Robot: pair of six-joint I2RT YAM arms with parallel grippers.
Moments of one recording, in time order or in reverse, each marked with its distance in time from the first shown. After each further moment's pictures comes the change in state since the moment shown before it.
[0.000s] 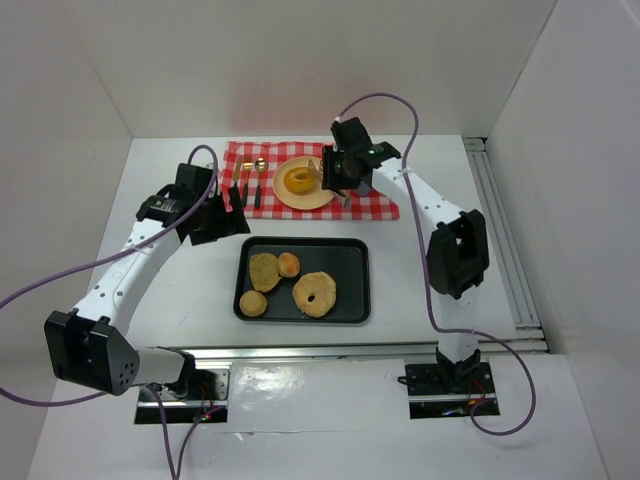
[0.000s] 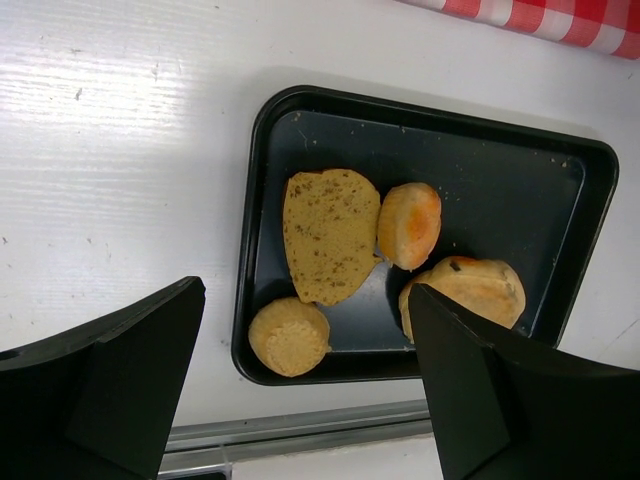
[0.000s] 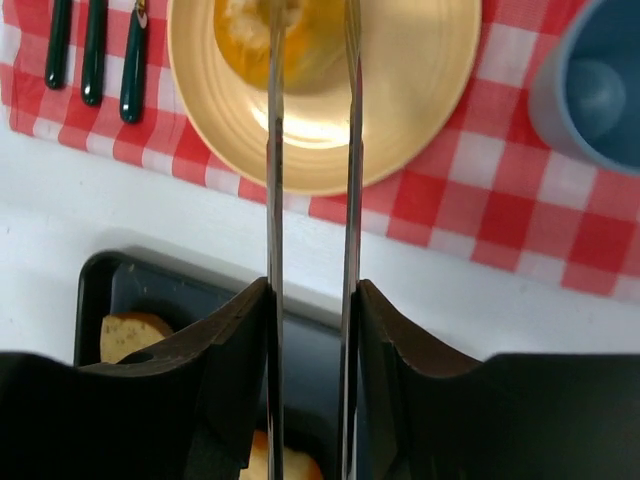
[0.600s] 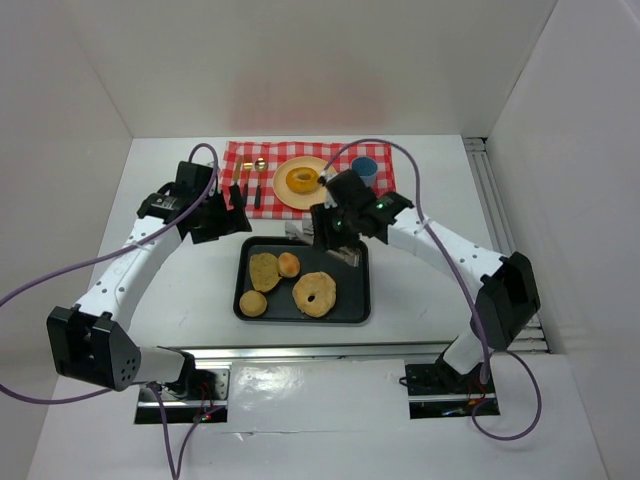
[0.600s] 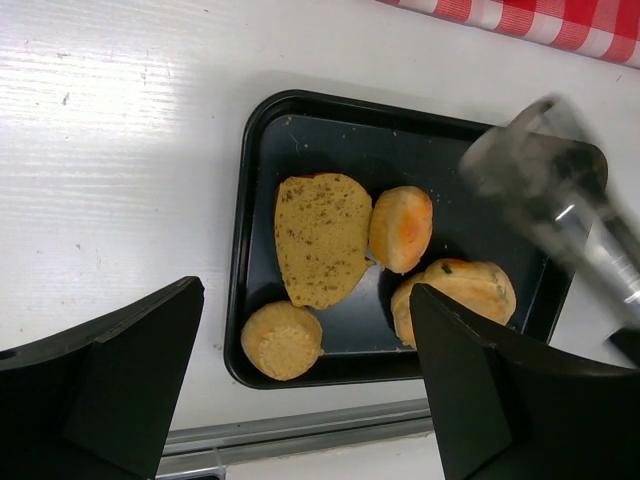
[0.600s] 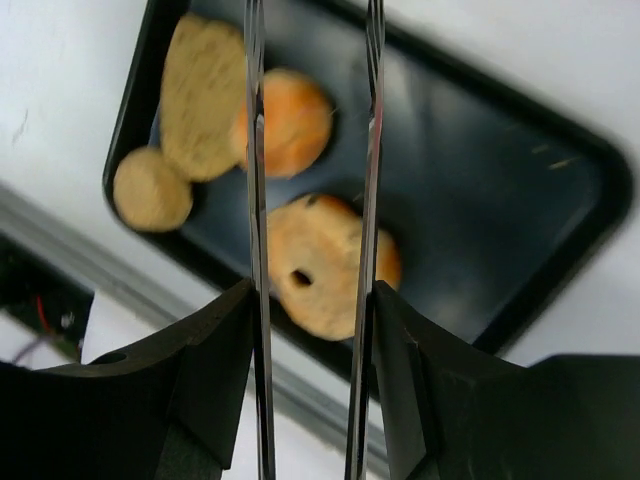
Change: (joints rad) left arm 0.005 0.024 0.021 0.008 0.023 -0.005; right arm 0.190 -0.473 -0.535 0.006 -0.101 0.006
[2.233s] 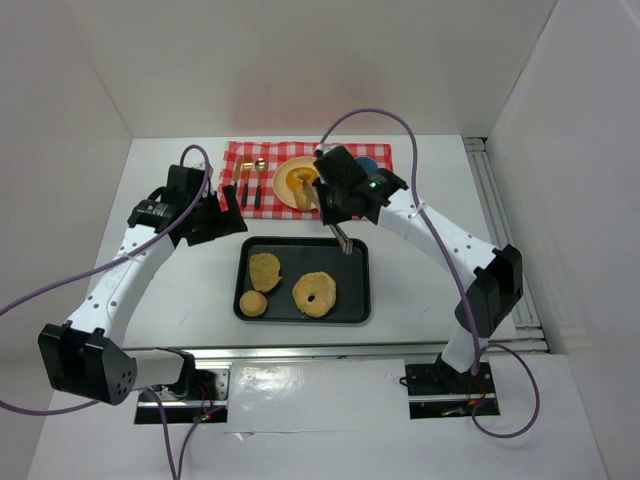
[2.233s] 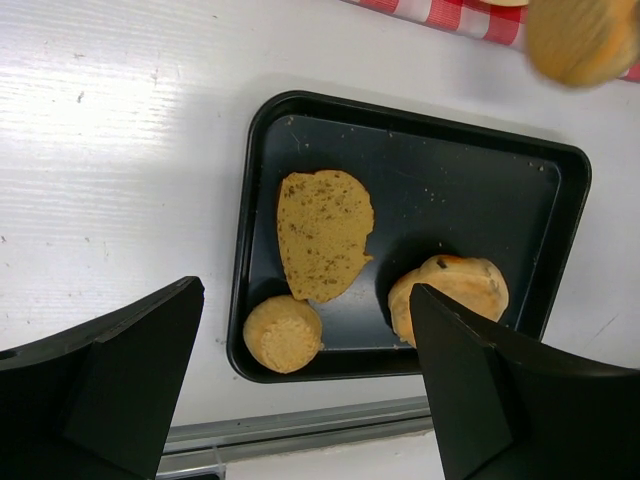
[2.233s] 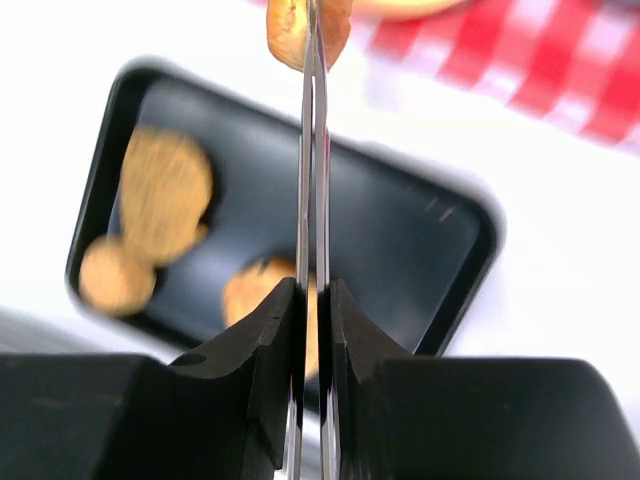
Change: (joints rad) left arm 0.016 -0.072 -0.024 -0.004 -0.001 -0.003; right arm 0.069 0.093 0.260 -0.169 0.246 -0.011
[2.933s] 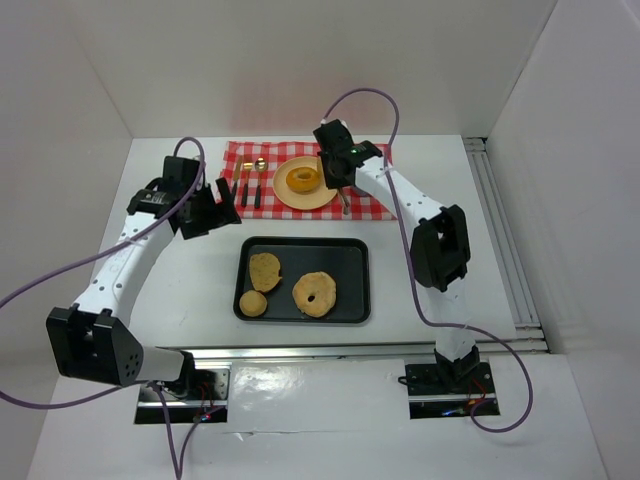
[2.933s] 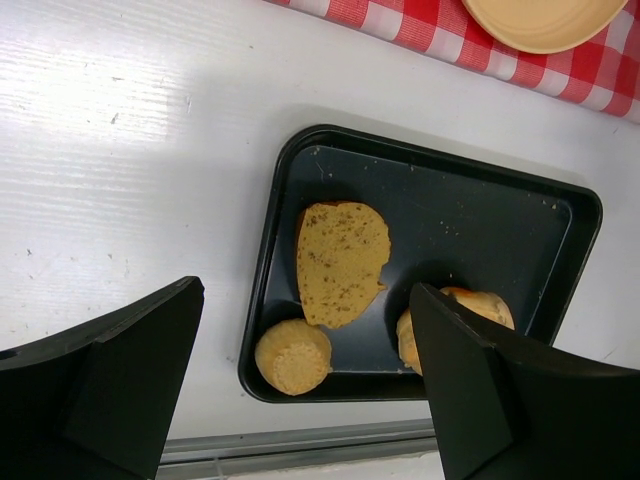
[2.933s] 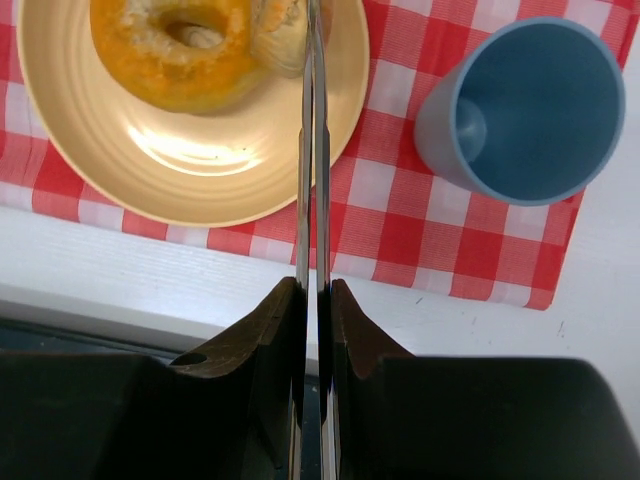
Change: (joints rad) left arm 0.065 0.080 0.049 0.003 0.004 0.007; right arm -0.207 0.460 0.380 0.082 0.135 -0.140
